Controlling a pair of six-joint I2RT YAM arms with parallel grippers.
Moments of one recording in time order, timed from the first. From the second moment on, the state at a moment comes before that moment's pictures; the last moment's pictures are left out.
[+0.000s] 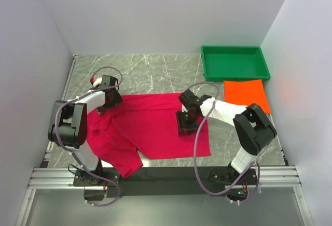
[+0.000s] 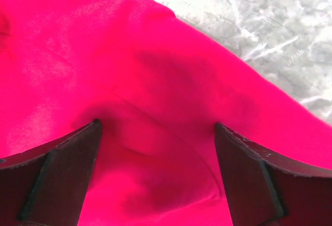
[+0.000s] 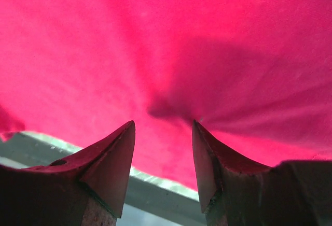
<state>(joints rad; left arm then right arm) -0.14 1.71 0.98 -0.36 -0.37 -0.69 0.63 1.67 0.99 -0.66 -0.20 0.48</state>
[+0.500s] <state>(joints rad) -0.60 1.51 1.10 -0.17 -0.34 -0.38 0.06 1.54 1.04 -0.36 -0.29 0.64</state>
